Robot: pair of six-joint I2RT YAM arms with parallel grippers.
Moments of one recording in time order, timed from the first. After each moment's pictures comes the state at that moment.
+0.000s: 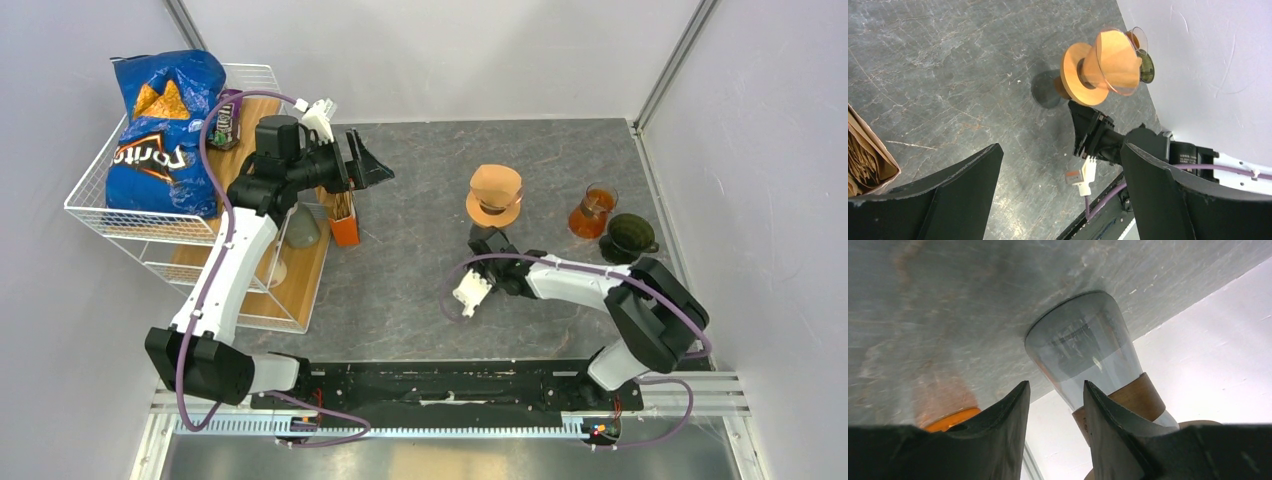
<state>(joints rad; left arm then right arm) -0.19 1.32 1.38 -0.54 0.59 -0.43 0.77 1.52 0.74 -0.19 0.34 -1.82</state>
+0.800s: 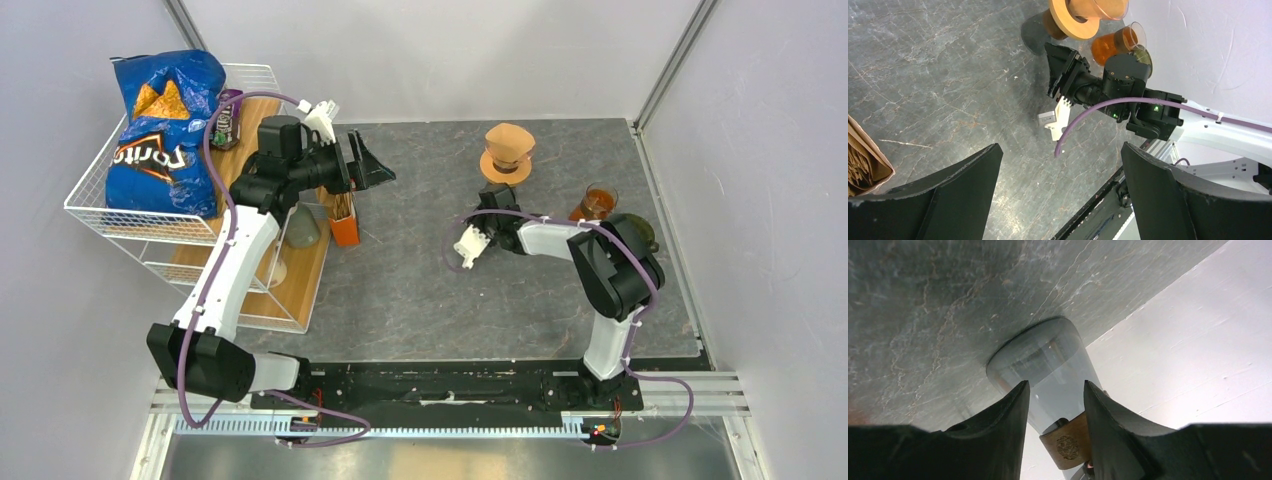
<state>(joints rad) -0.19 1.33 1.38 -0.54 0.61 -0.43 0.50 1.87 1.01 0.08 0.19 -2.07</state>
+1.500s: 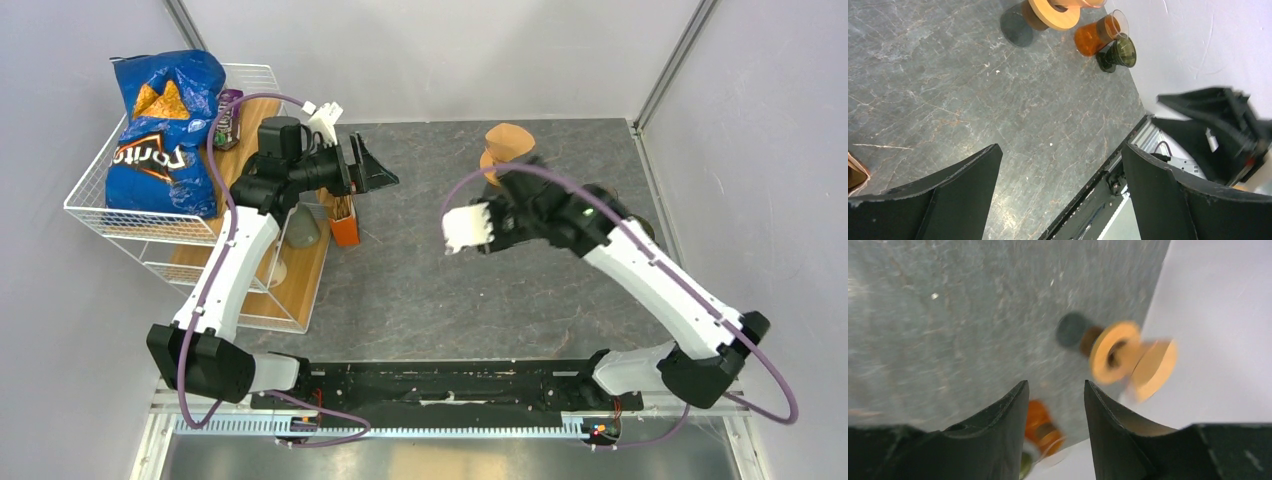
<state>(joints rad) -0.19 1.33 1.37 -0.54 0.68 -0.43 0.82 1.34 1.49 -1.00 0.03 -1.19</state>
